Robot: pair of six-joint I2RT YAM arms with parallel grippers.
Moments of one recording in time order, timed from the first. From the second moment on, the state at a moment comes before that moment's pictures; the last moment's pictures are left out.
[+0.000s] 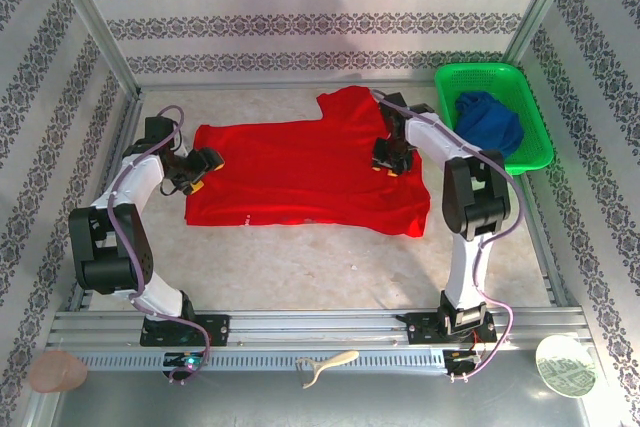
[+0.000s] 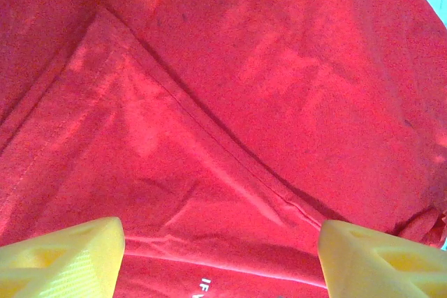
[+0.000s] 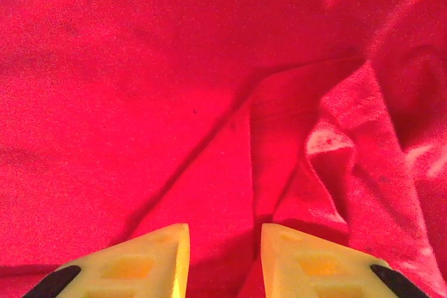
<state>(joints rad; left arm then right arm) 0.16 1.58 1.10 -0.66 0.43 -0.56 0.25 2.03 1.59 -0.98 -0.09 0.62</state>
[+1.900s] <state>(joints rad) 0.16 1.71 1.17 -0.66 0.50 -0.55 0.29 2.25 2.03 -1.00 -0.14 0.61</state>
